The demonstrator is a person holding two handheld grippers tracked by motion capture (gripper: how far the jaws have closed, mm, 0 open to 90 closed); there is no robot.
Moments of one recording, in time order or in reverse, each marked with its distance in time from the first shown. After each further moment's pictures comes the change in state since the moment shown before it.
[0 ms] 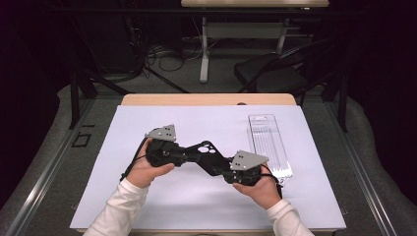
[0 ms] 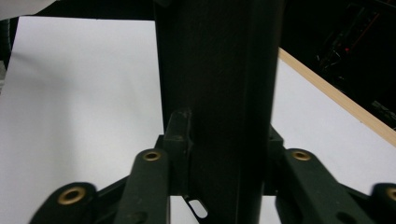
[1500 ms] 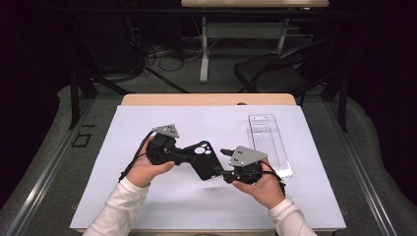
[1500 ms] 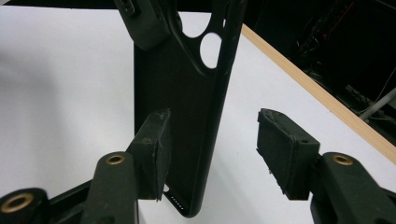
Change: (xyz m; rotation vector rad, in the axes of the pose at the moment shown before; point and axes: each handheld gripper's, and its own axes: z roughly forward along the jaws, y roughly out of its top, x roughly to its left) left arm 0.006 0.001 0.003 0.157 0.075 -0.137; right arm 0.001 0.023 -0.008 0.083 -0.083 -0.011
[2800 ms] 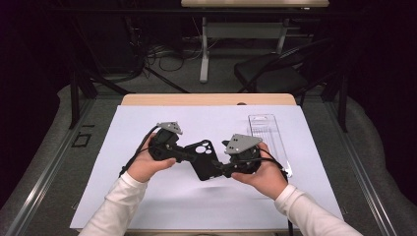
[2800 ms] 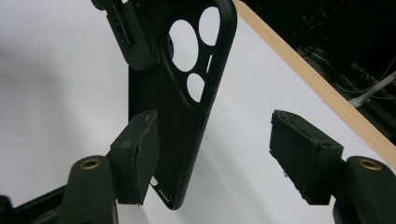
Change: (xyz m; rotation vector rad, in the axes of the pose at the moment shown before) left arm 0.006 0.011 0.002 0.072 -0.006 -0.014; right arm -0.014 0.037 -0.006 0.128 0.019 -0.003
